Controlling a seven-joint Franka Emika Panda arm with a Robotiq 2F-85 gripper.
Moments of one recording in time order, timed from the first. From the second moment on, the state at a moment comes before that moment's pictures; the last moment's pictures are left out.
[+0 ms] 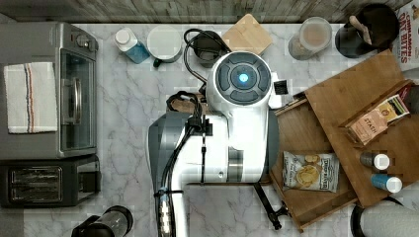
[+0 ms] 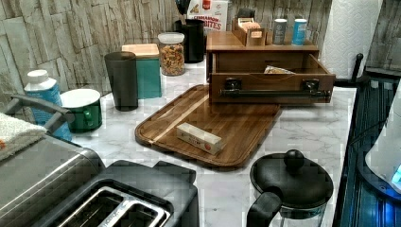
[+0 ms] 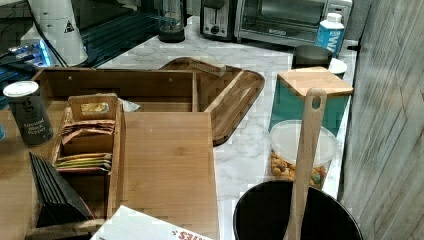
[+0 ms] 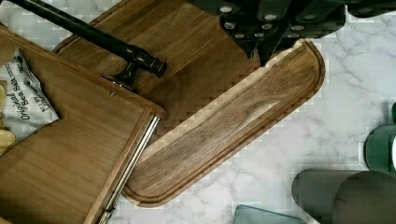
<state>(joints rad) -0.03 0.00 0.04 -1.87 0.04 0.28 -0.14</state>
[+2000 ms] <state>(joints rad) 0.07 -0.13 0.08 -2.35 0.02 0.74 -0.99</state>
